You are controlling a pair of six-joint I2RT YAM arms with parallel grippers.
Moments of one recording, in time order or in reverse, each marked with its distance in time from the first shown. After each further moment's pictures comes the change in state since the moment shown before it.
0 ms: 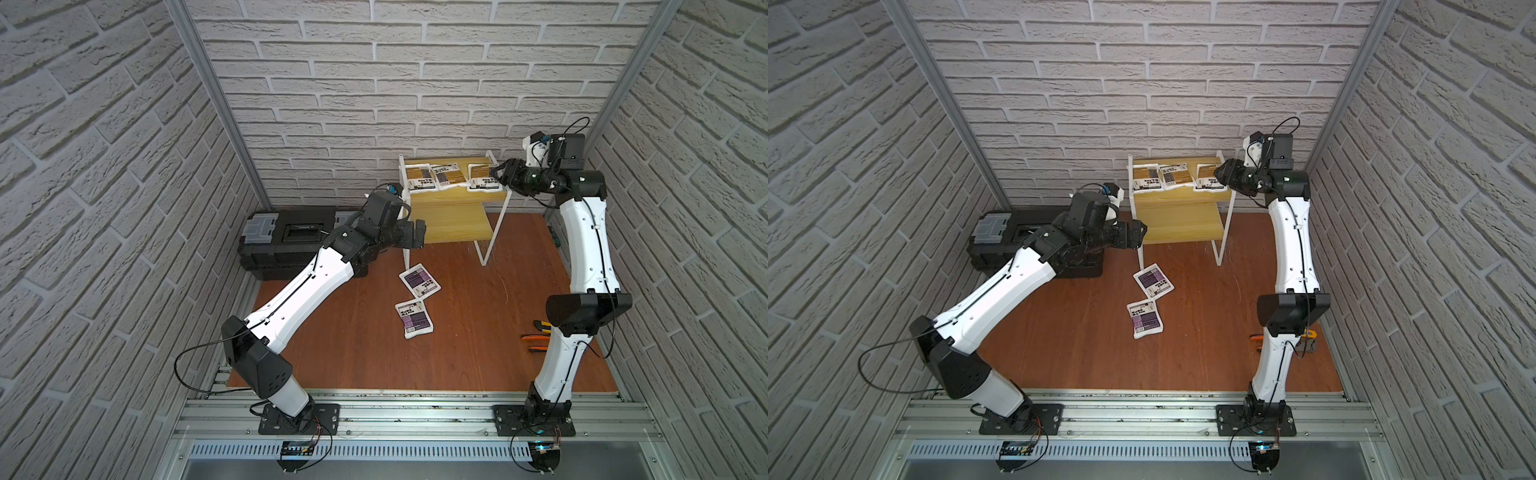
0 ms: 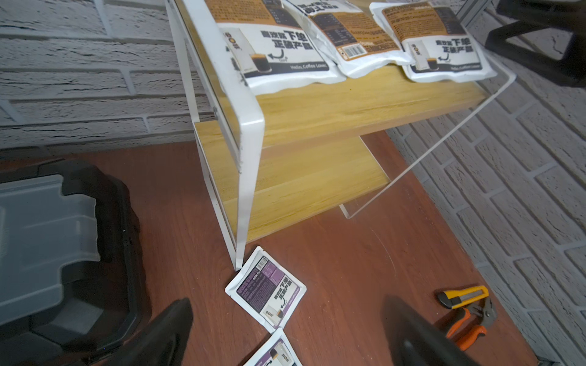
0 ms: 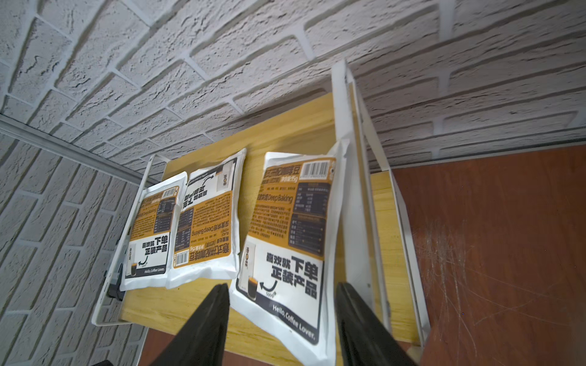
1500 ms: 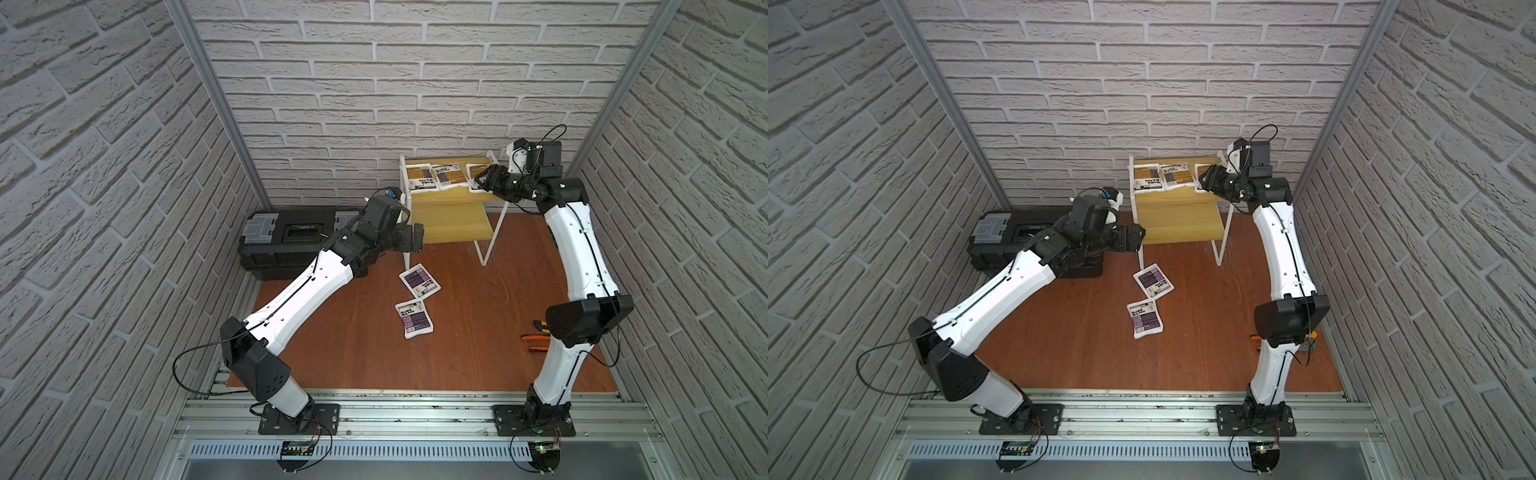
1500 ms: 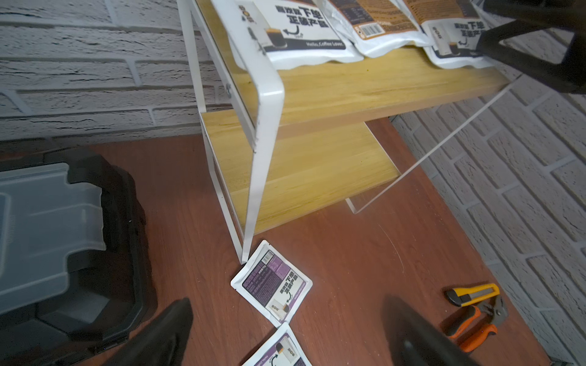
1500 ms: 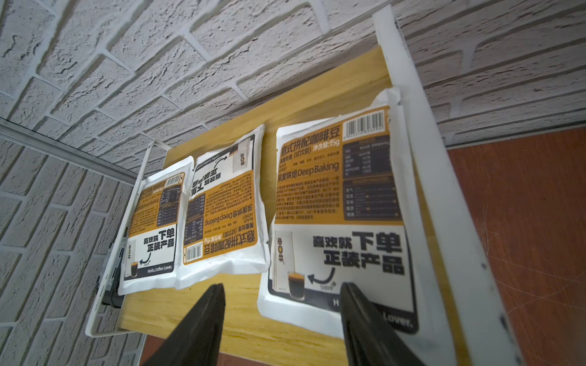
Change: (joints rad) left arm 0.000 -0.021 -0.050 0.012 -0.015 0.001; right arm 0.123 -0.066 -0.181 0.107 0.105 0.069
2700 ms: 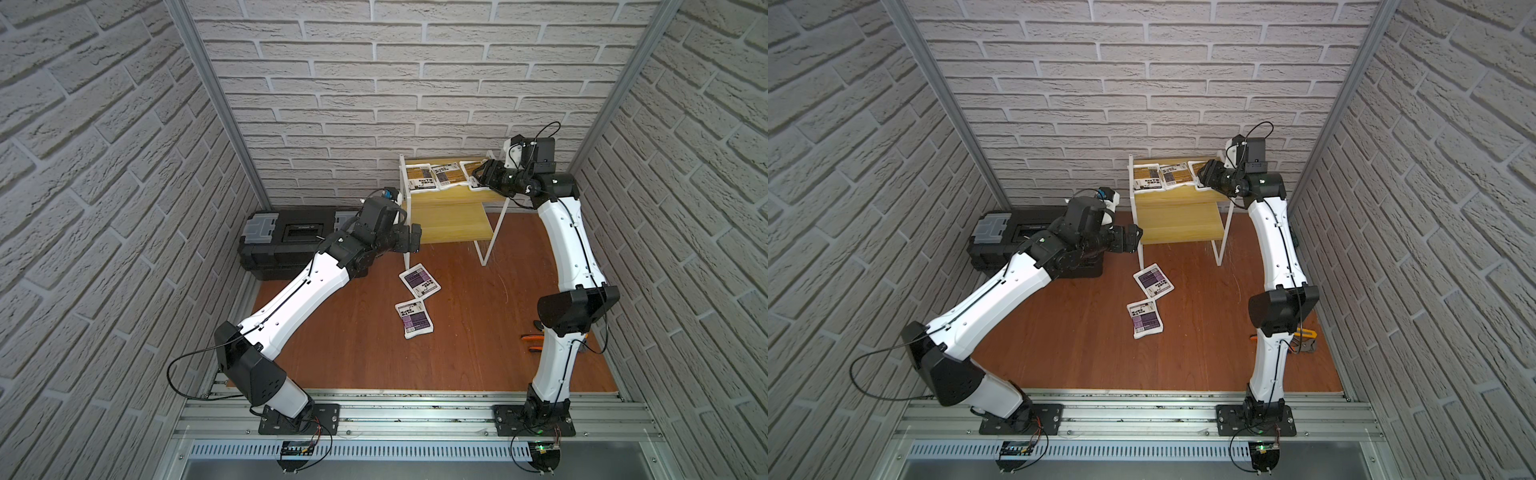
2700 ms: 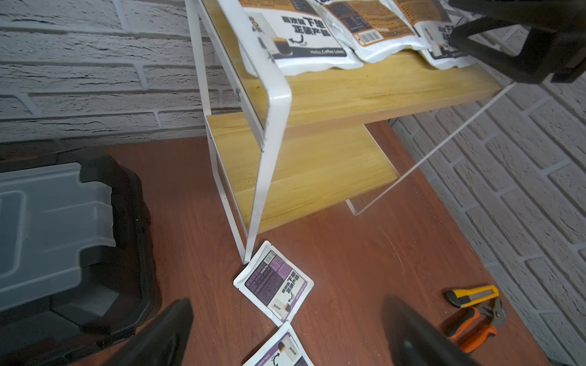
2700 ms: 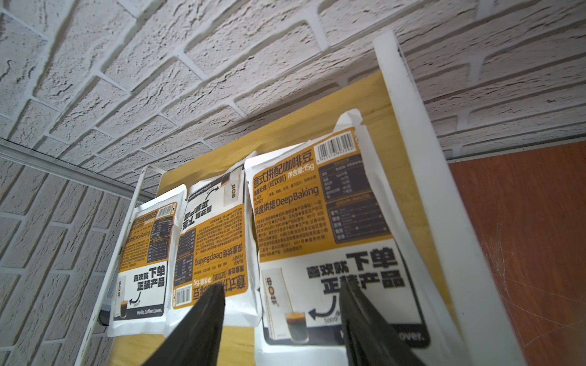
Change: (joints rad) left arm 0.011 -0.030 -0.027 0.010 -0.003 0.000; right arm 0.000 0.098 0.121 0.003 -0.002 0.037
